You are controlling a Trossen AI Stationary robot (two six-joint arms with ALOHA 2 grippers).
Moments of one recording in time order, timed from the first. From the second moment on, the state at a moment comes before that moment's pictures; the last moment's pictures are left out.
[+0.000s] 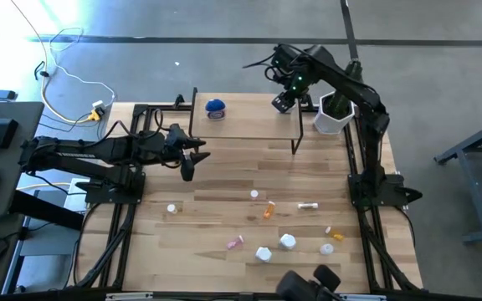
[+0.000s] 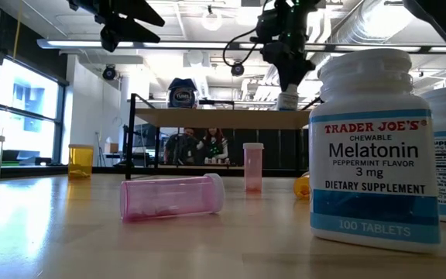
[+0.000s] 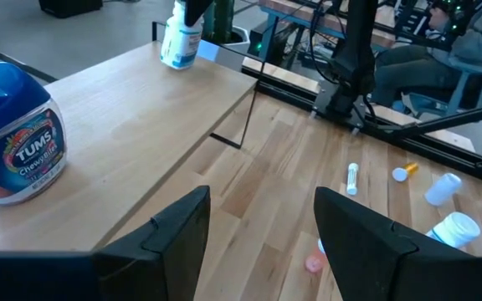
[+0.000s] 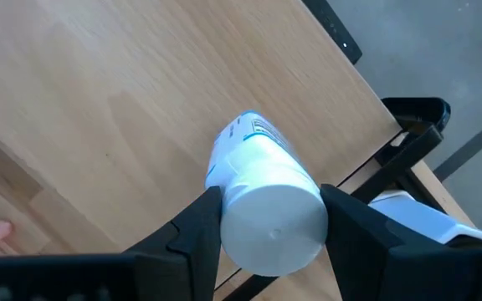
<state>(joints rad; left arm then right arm) 0.15 0.90 0.75 -0.22 -0.29 -0.31 -0.67 1.98 2.17 -1.54 0.03 0.04</state>
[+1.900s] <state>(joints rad) -0.04 0.90 0.75 -0.87 -0.08 -0.88 -0.67 1.80 2.17 -1.43 0.05 0.13</state>
